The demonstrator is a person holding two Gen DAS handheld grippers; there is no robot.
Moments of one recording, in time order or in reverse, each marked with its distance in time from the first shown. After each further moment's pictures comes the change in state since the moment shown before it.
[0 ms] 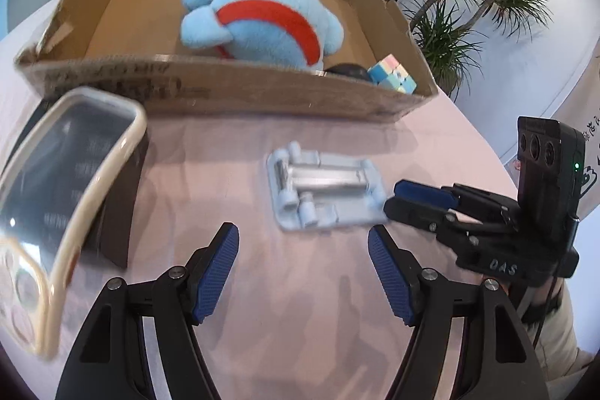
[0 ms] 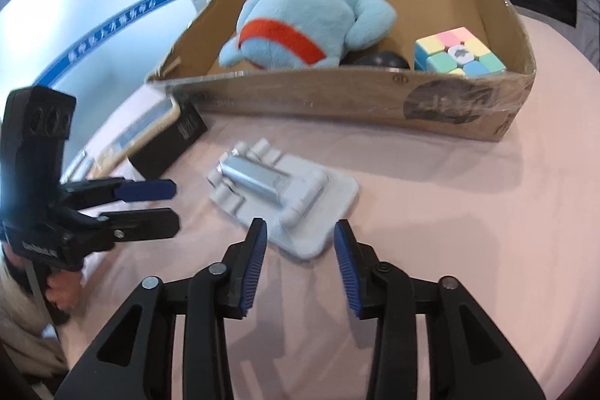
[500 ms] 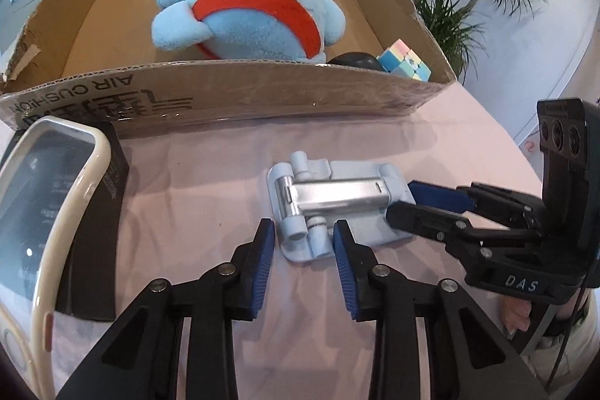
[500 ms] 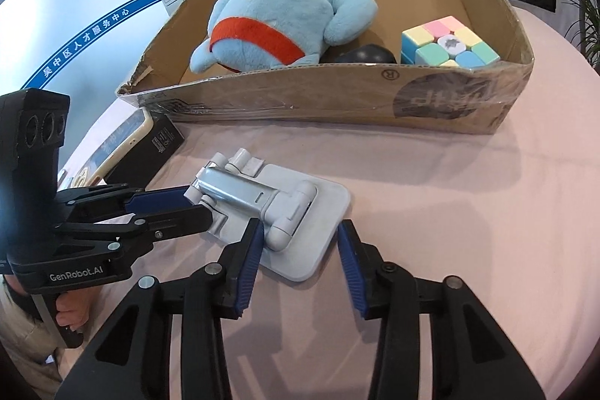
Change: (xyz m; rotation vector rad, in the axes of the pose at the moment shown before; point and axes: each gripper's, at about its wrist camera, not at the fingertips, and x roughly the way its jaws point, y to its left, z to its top) left arm 0.034 -0.005 0.010 0.063 0.012 0.043; right arm 0.019 0.001 0.005 0.059 0.011 -0.082
